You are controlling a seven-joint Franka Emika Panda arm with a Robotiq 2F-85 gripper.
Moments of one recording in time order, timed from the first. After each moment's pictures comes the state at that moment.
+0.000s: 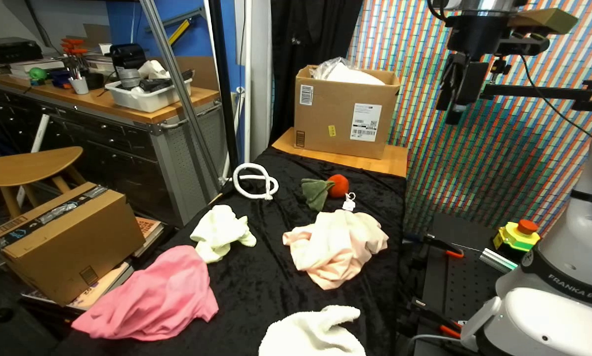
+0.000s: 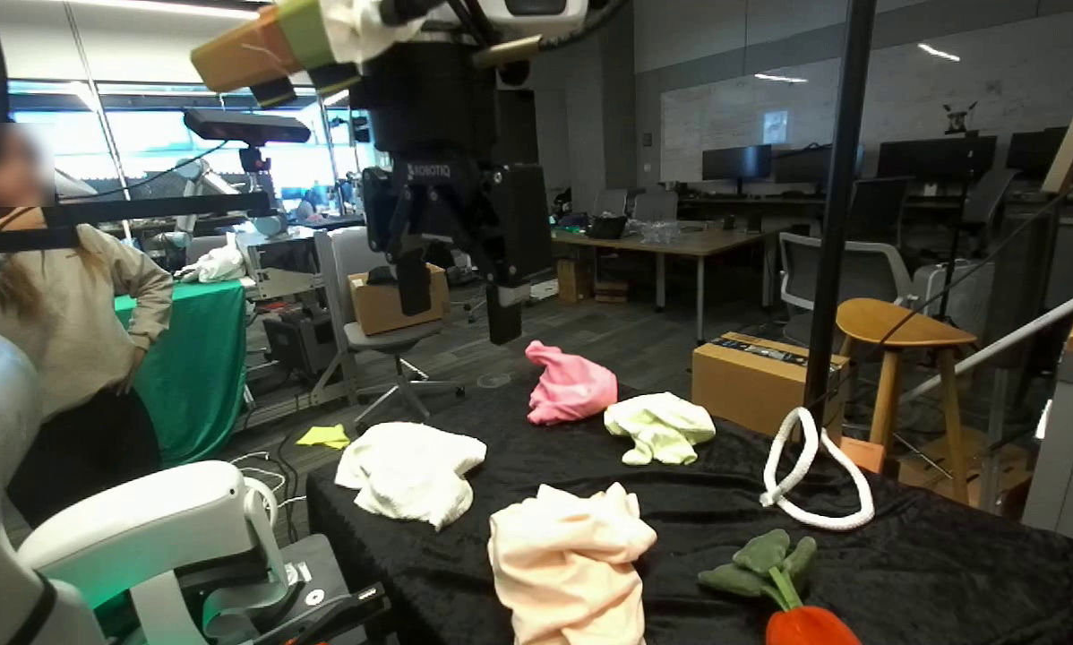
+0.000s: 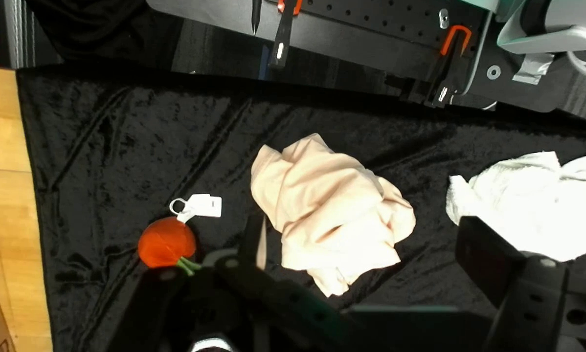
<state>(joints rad) 0.04 -0.88 -0.14 -2.63 -0.10 1.76 -0.32</state>
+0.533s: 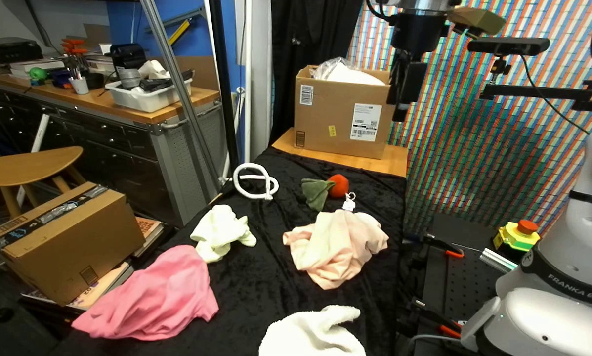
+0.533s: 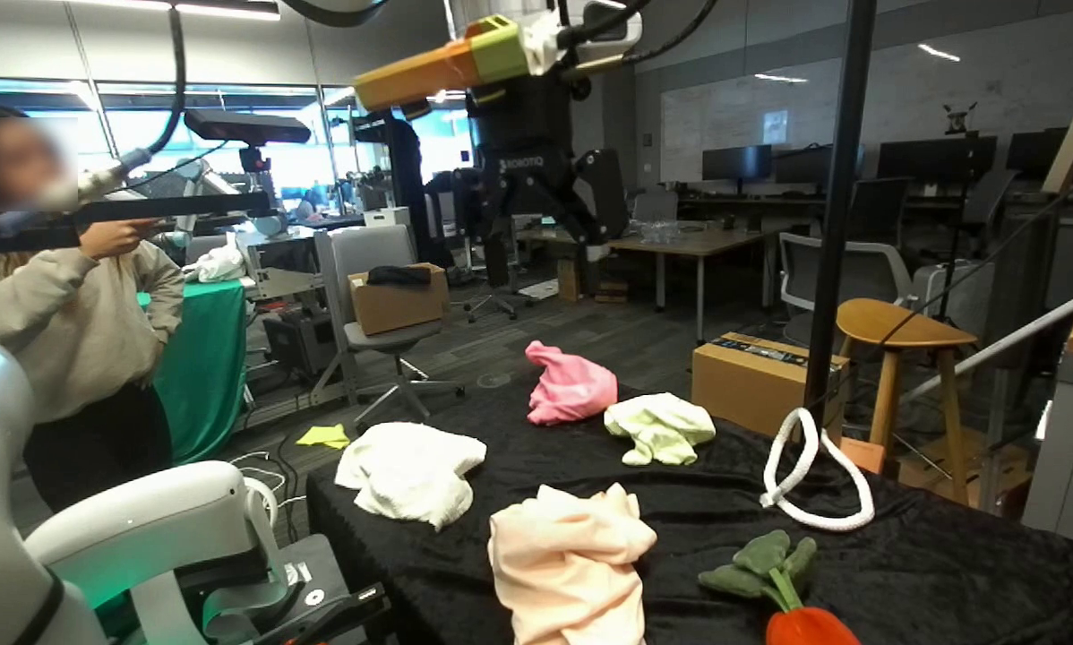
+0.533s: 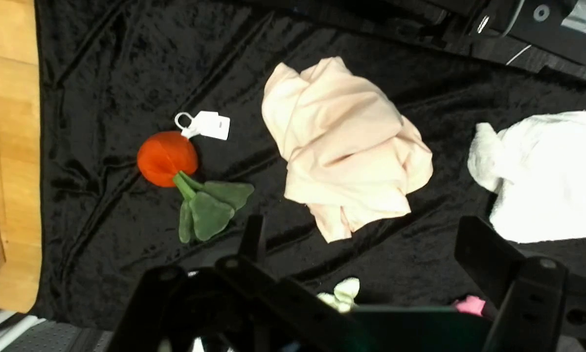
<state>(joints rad) 0.10 -0.59 -0.07 -2.46 -0.09 1.92 -0.32</state>
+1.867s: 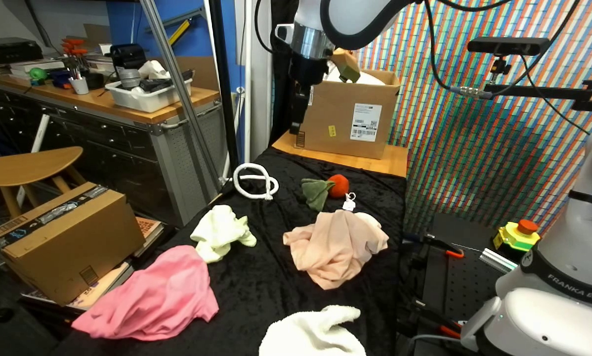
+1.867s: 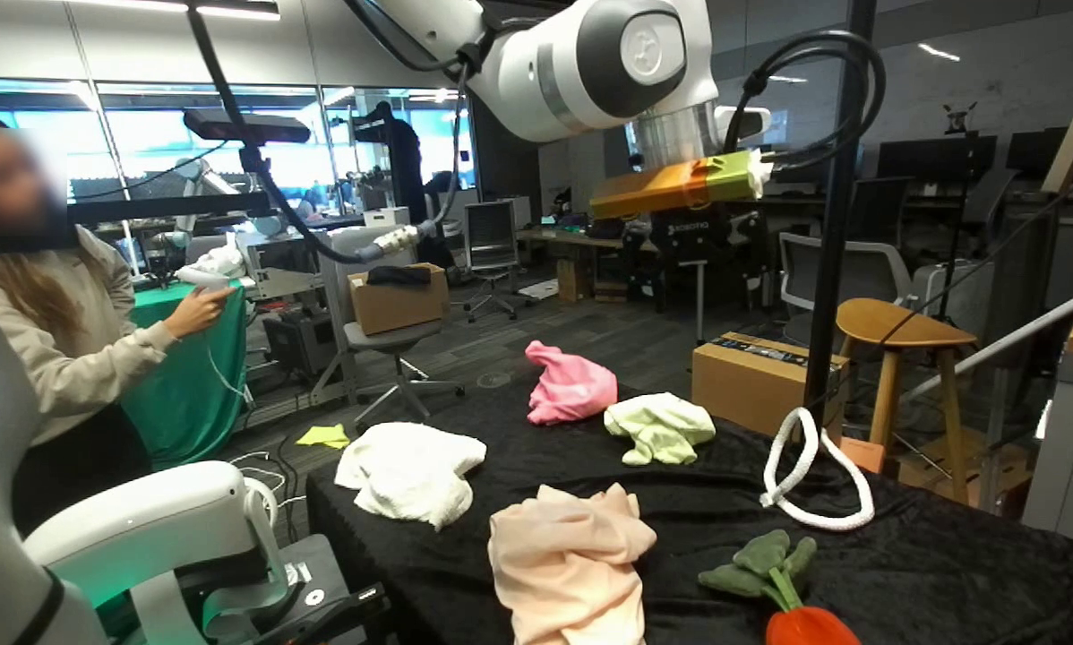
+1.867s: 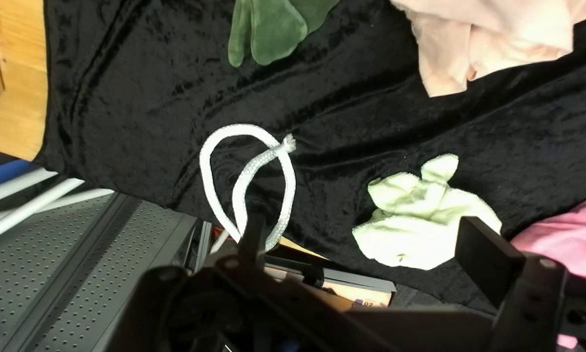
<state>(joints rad) 0.08 0.01 -0.05 -2.12 -0.09 2.37 -0.39</state>
